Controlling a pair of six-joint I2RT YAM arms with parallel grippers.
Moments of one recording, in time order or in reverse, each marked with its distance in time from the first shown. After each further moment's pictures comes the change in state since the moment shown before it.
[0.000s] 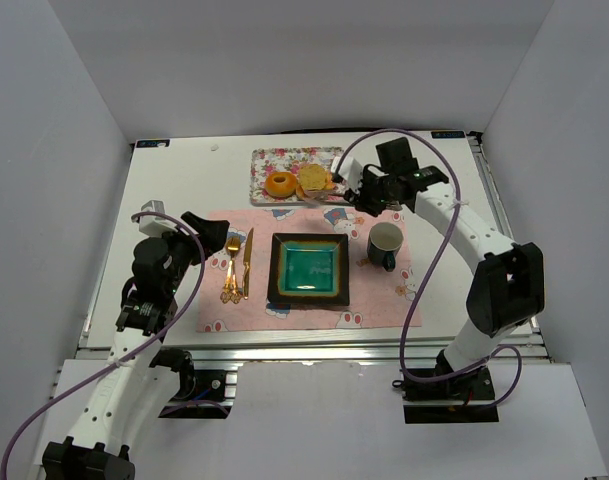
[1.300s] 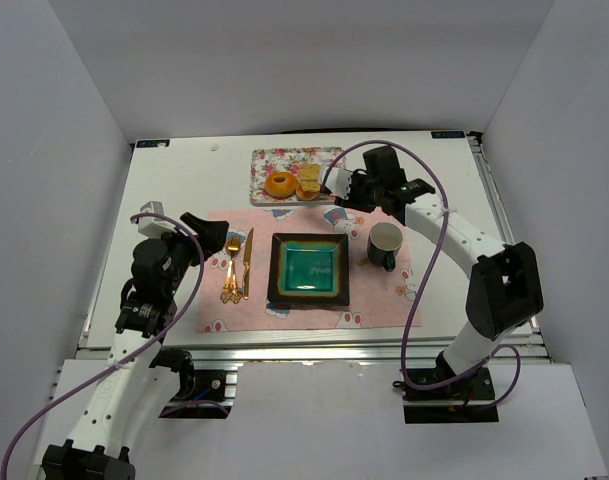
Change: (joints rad) left arm 0.000 -0.011 0.000 -0.013 -0.002 -0.007; right arm 0.090 -0.012 -0.111 0.243 0.195 -0.162
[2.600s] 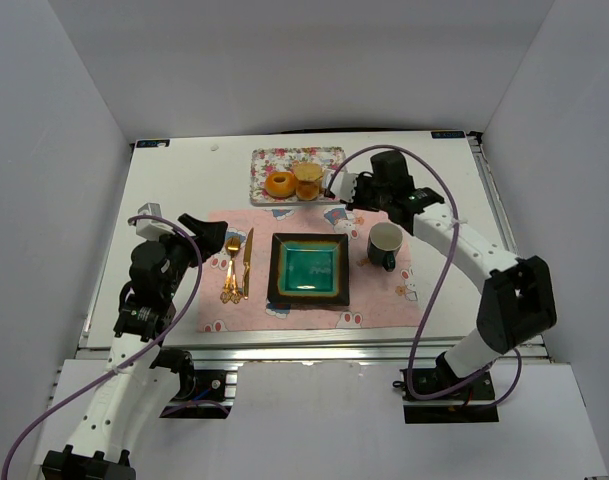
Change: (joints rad) left arm 0.000 -0.031 0.000 -0.014 -0.008 -0.011; right arm 0.002 -0.066 -0.093 0.085 0.027 -0.041
